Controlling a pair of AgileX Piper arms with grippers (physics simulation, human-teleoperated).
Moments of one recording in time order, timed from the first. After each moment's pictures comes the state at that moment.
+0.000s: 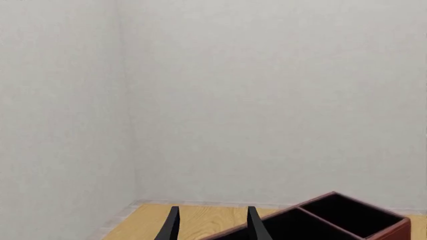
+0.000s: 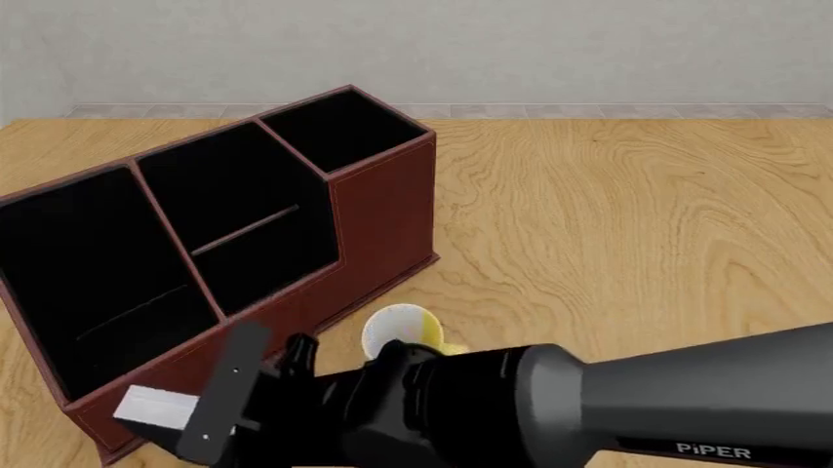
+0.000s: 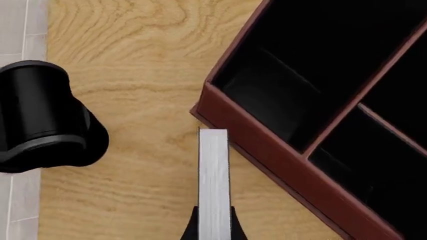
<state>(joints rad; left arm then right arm) 0.21 0.00 -0.49 0.14 0.08 1.25 1.81 -1.11 0.06 -0.26</state>
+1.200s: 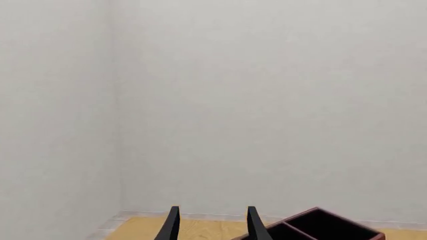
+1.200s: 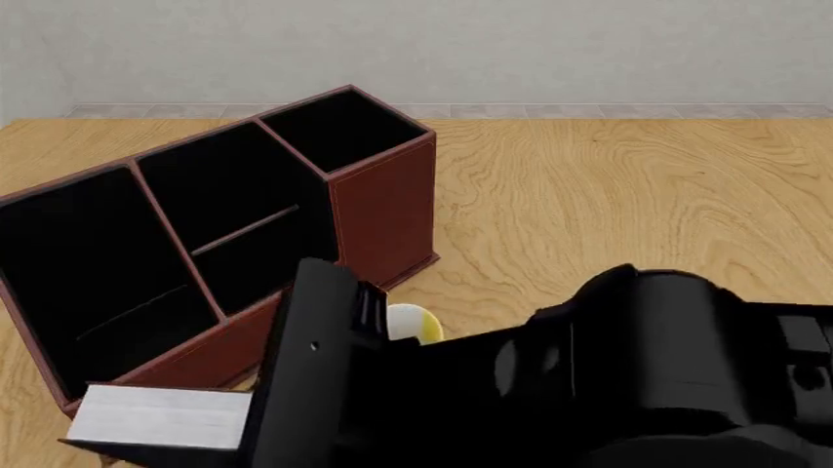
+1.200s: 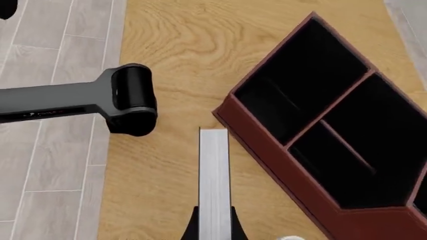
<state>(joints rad) 0.17 0.00 -0.63 0.24 0.05 1.33 1.35 -1.05 0.40 -0.31</state>
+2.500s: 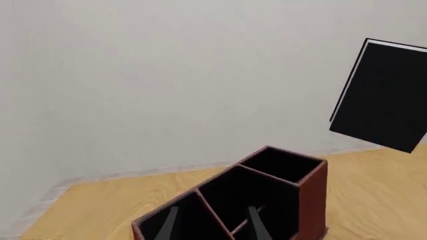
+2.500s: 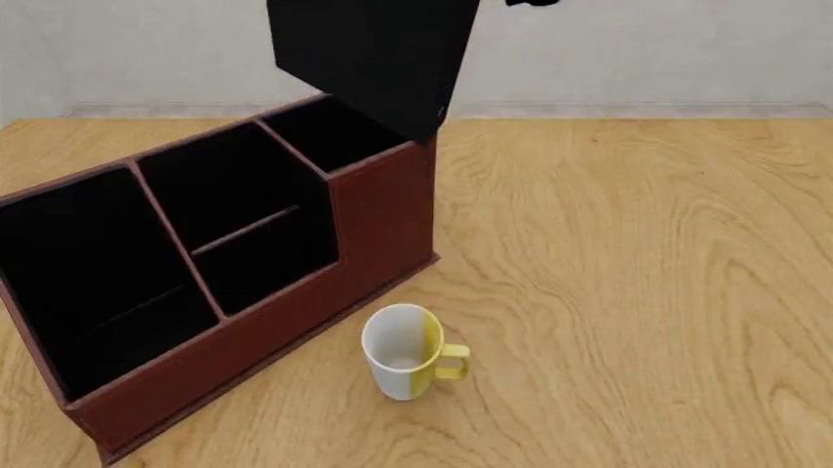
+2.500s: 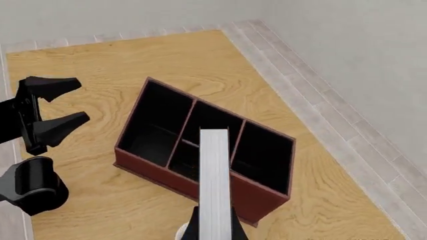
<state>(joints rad) -0.09 0.00 -0.47 0.30 0.10 0.95 1.27 -1.73 0.92 -0.25</state>
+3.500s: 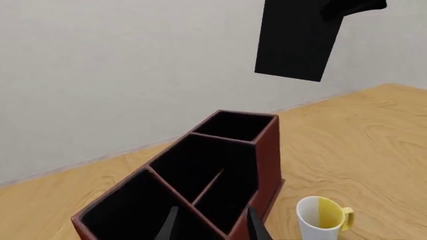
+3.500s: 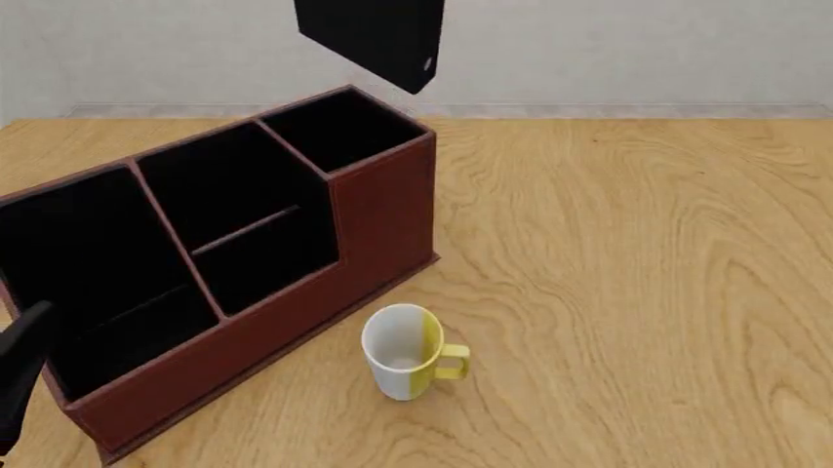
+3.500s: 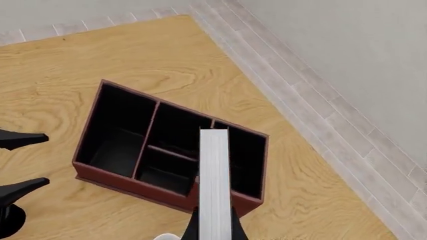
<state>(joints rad) -0.32 0.00 -0.31 0.29 0.15 0.82 1.52 -2.02 1.02 -0.27</state>
